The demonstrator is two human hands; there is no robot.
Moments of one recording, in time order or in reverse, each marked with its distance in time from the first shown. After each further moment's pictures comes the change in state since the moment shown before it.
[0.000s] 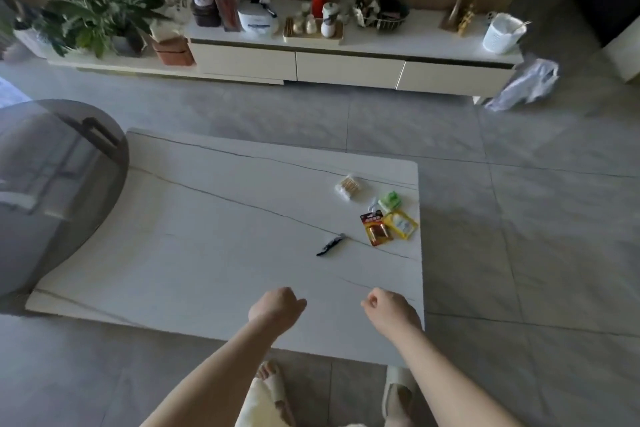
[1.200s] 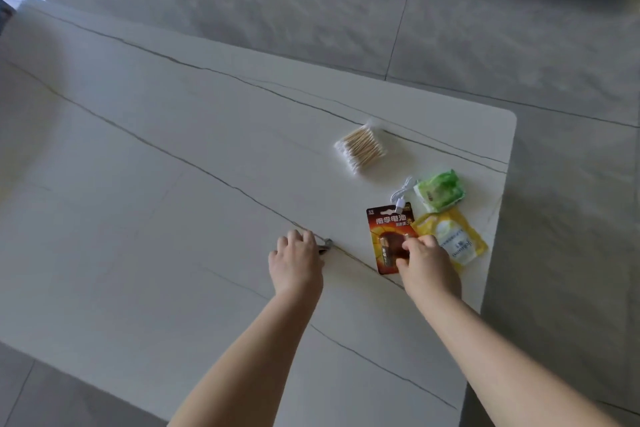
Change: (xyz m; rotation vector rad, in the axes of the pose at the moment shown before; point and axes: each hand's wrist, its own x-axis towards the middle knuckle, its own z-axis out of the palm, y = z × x) left_hand 0.352 0.145 0.123 0.069 0.279 -0.138; right_hand 0.400 0.101 0.026 -0.155 0.086 -0.088
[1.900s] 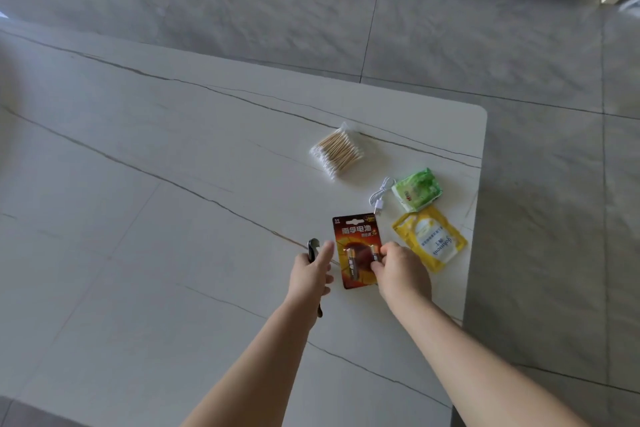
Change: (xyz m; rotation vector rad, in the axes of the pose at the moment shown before) left_hand -0.013 0.035 0.001 -1.218 -0.345 -0.382; right_hand 0.004 -0.008 0.010 0.144 0.008 0.092
